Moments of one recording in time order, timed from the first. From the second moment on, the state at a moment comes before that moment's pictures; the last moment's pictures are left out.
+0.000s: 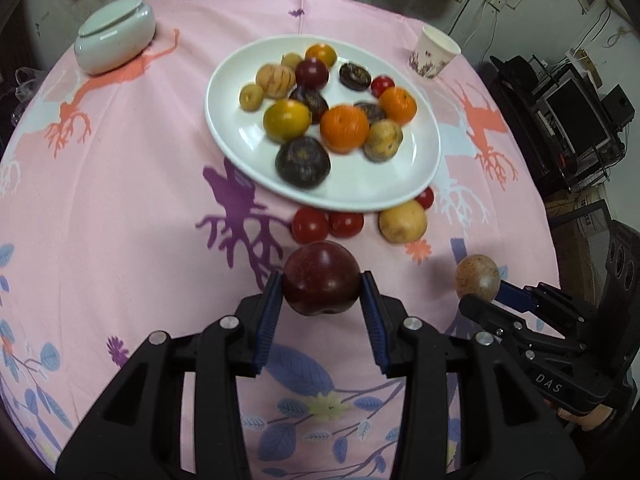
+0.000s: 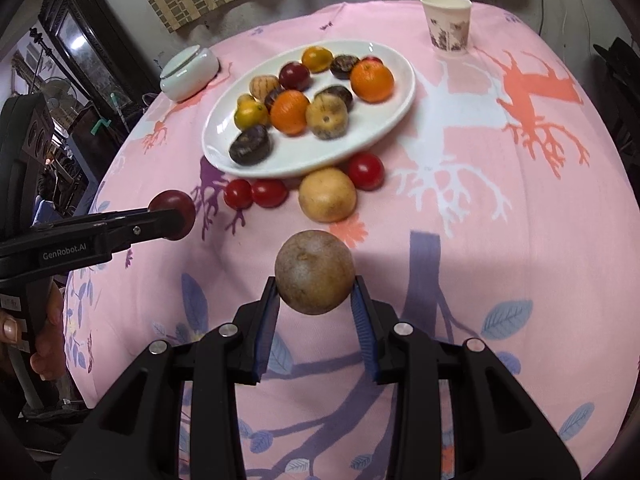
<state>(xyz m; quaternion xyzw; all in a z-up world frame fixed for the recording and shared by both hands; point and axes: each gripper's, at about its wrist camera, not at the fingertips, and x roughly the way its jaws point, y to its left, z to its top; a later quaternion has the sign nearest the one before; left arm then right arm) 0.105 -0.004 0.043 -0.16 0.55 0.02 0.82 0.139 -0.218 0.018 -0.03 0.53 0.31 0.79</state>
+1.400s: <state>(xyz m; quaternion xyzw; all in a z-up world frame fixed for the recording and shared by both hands) 0.187 0.037 0.056 -0.17 0.50 0.06 0.85 0.245 -0.164 0.029 0.01 0.50 0.28 0.82</state>
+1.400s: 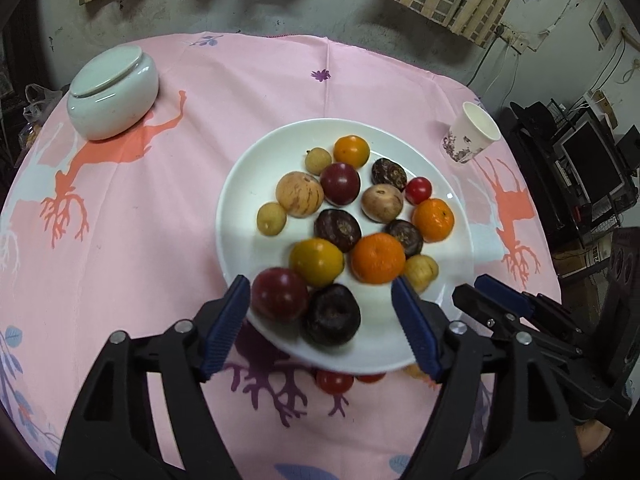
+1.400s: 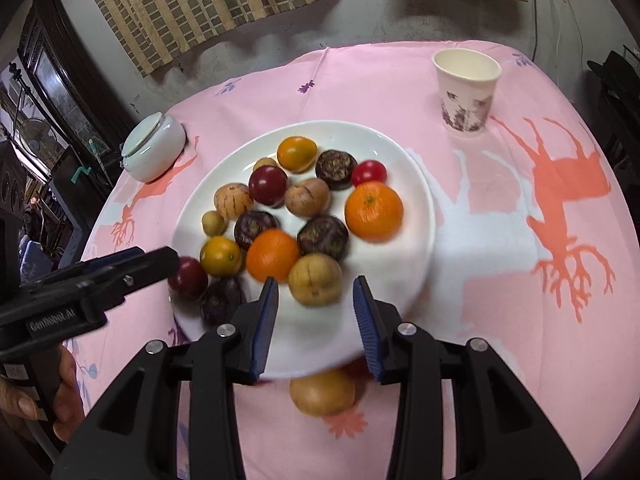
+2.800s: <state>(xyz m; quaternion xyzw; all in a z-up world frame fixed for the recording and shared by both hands) 0.071 0.026 -0.005 -0.19 0.60 0.07 0.77 0.185 -0.159 -0.022 -0.04 0.56 0.26 0.79</state>
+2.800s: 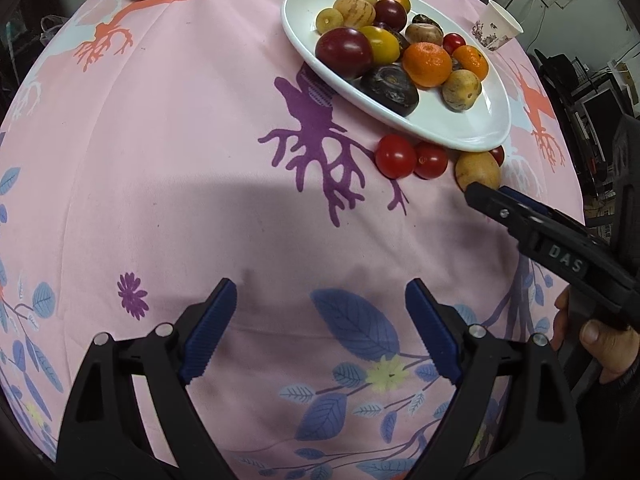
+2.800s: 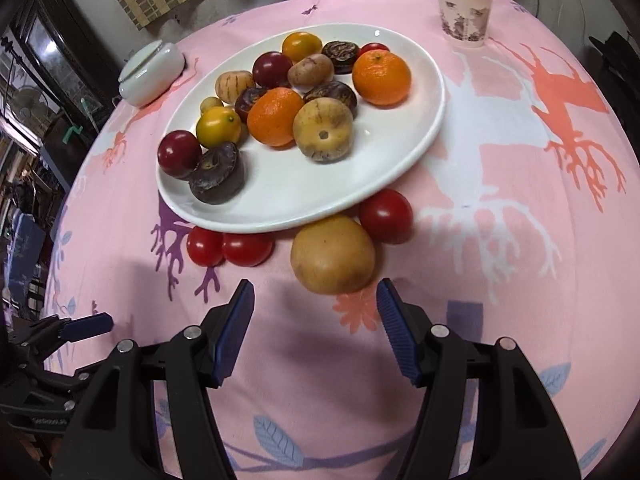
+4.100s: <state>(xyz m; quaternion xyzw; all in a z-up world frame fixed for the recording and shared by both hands) 0.150 0.008 -0.024 -0.13 0.58 0.04 0.80 0.157 -0.221 -0.025 0.03 0.58 0.27 0.77</state>
